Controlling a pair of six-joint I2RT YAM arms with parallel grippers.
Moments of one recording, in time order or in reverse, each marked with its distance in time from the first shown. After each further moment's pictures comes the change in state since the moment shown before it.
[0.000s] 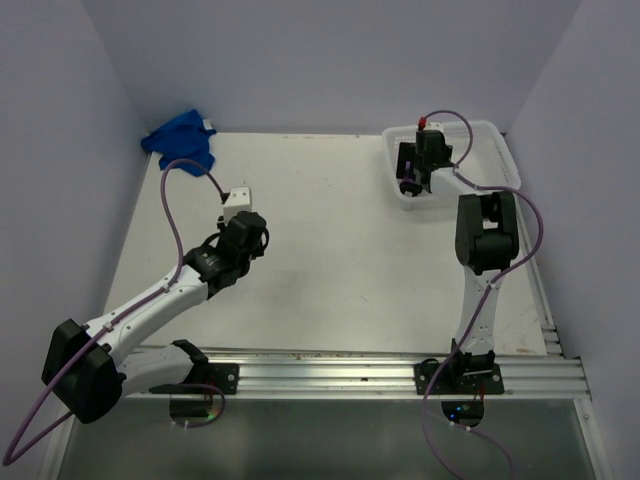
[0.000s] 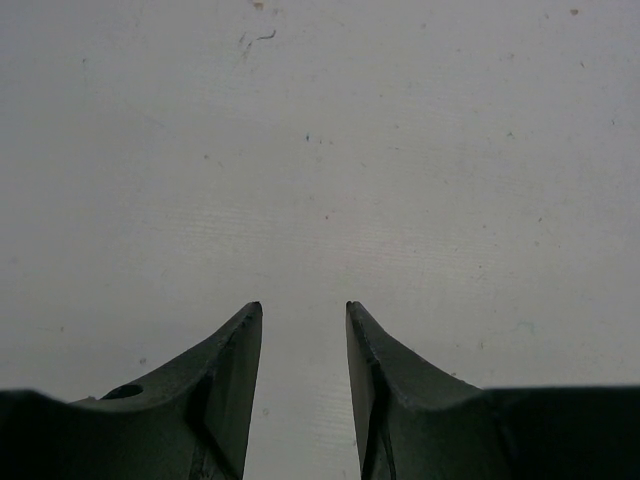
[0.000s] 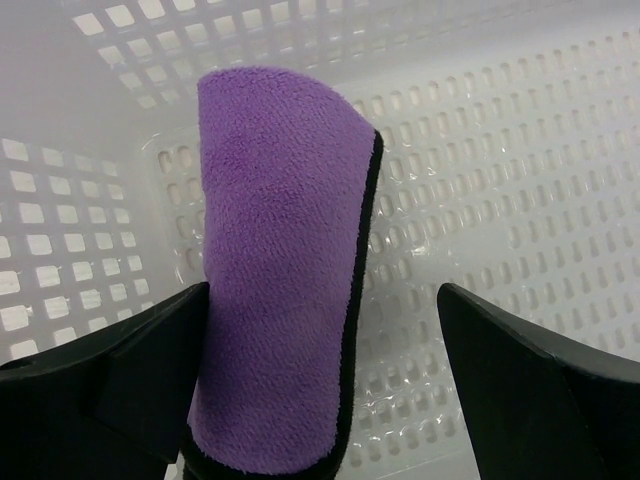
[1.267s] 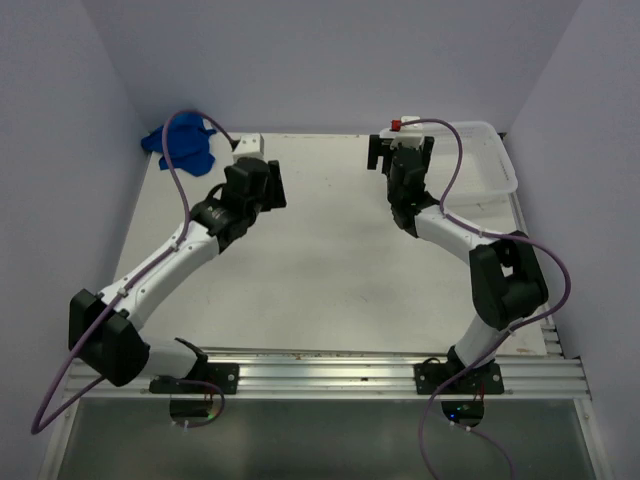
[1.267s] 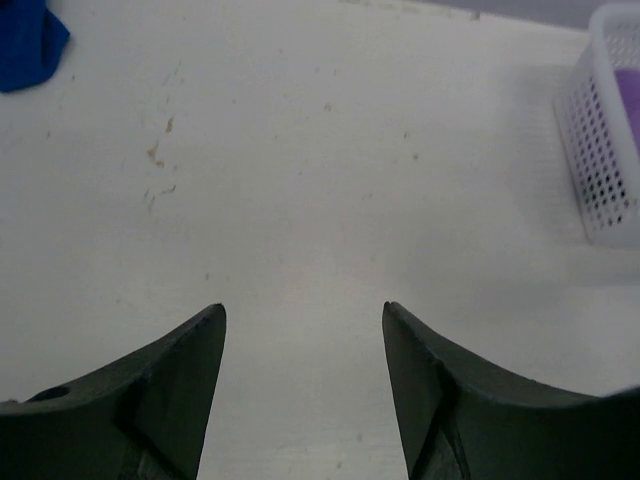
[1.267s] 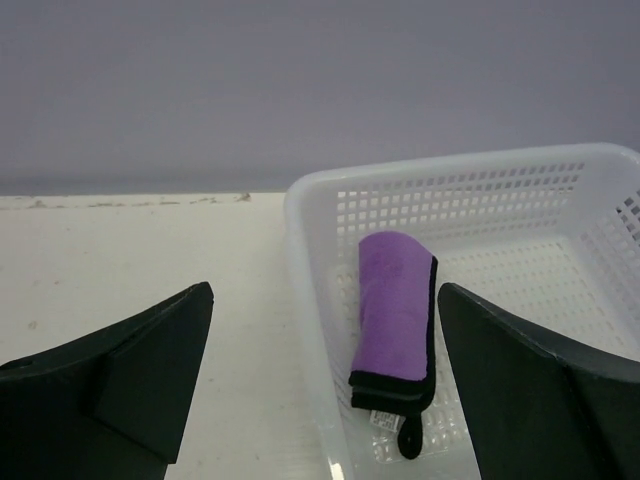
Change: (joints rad) left arm 0.054 0.181 0.332 0.037 0.124 0.075; right arm 0.304 -0.433 -0.470 0.652 0.246 -0.141
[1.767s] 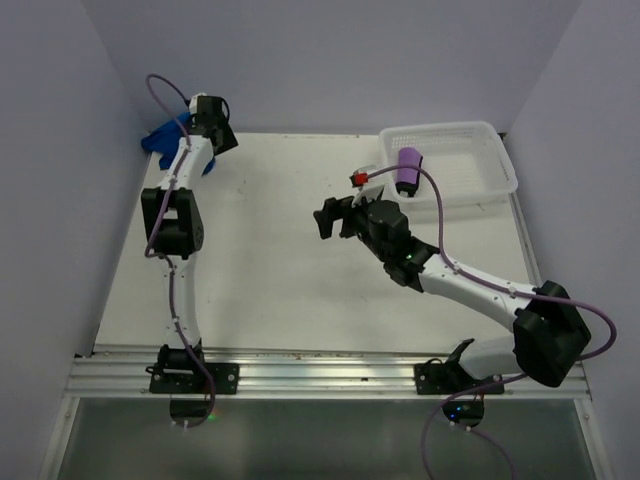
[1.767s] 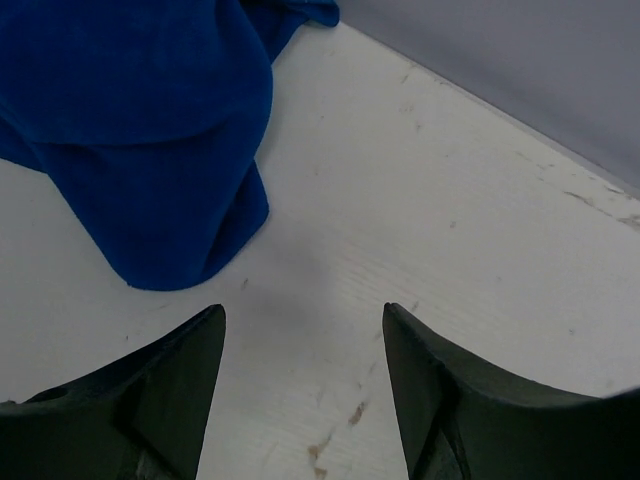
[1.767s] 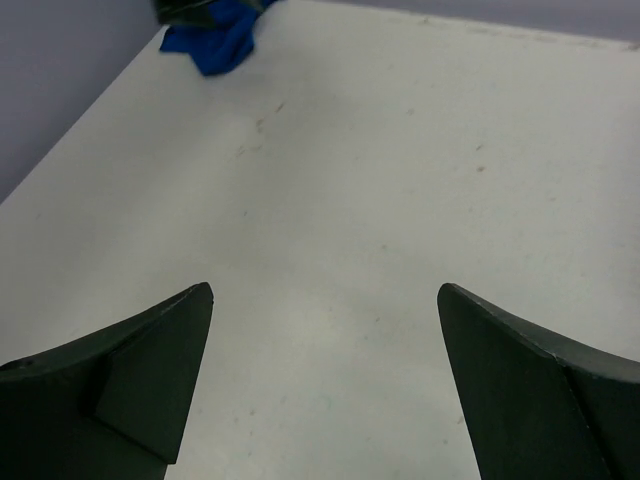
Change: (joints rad) left arm 0.526 1.008 1.019 -0.195 0.196 -0.012; right arm 0.346 -0.383 -0.247 -0.249 -0.248 0.291
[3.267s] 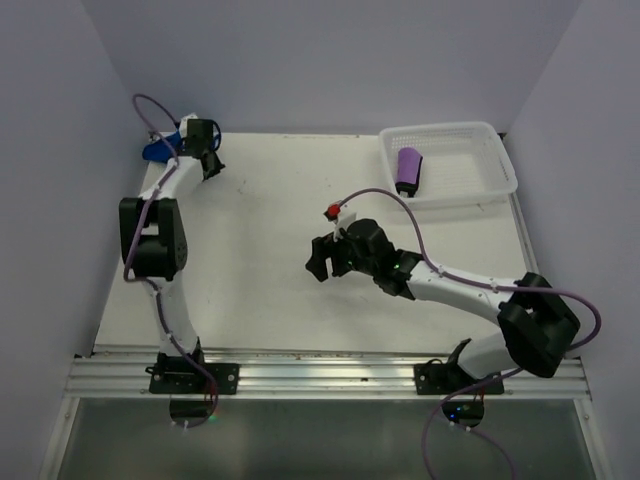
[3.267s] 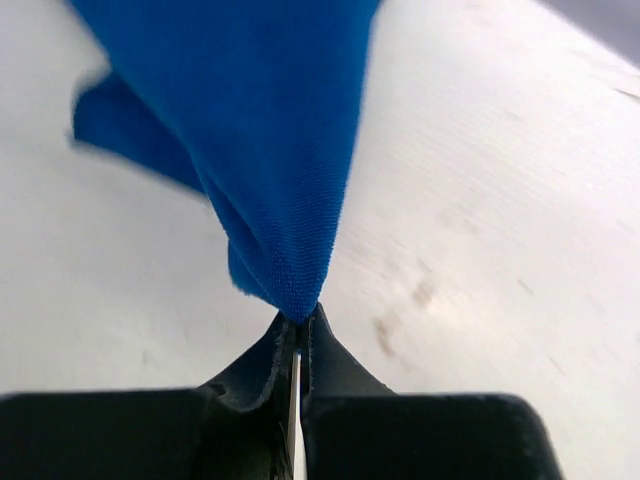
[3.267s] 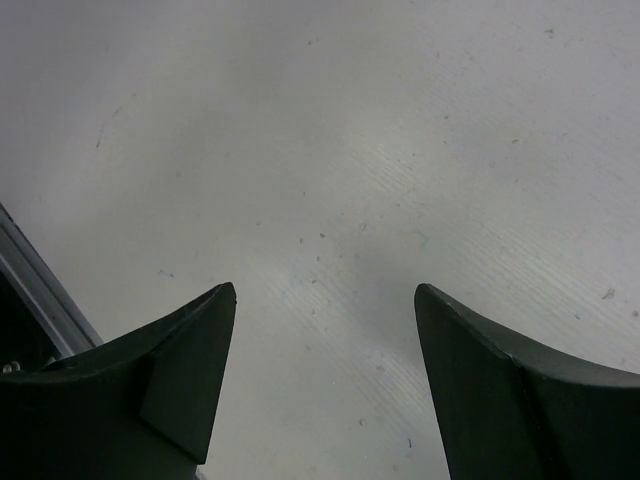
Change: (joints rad) left arm 0.057 -0.164 -0.409 0.166 -0.016 -0.003; right arm 0.093 0.085 -0.075 -0.203 -0.303 0.088
